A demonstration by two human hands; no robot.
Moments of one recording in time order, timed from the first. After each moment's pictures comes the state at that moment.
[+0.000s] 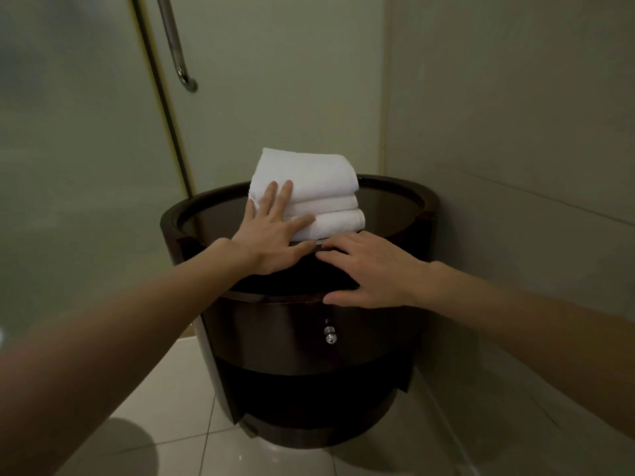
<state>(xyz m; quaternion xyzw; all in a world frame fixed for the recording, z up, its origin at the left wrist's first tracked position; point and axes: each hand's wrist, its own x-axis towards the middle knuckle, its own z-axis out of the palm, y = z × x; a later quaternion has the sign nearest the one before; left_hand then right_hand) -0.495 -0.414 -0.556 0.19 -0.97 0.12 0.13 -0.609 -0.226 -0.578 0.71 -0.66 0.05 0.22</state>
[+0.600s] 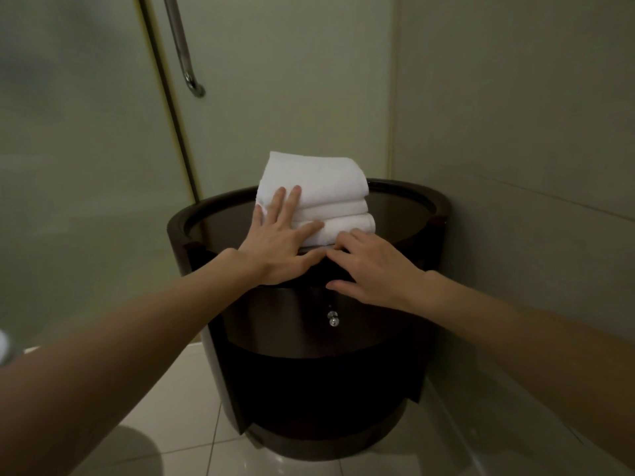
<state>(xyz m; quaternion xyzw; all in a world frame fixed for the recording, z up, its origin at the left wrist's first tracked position) -0.494 -0.412 -0.561 0.18 -0.96 0.11 0.16 -0.616 -0.250 -0.588 0.68 -0.67 0.08 0.30</state>
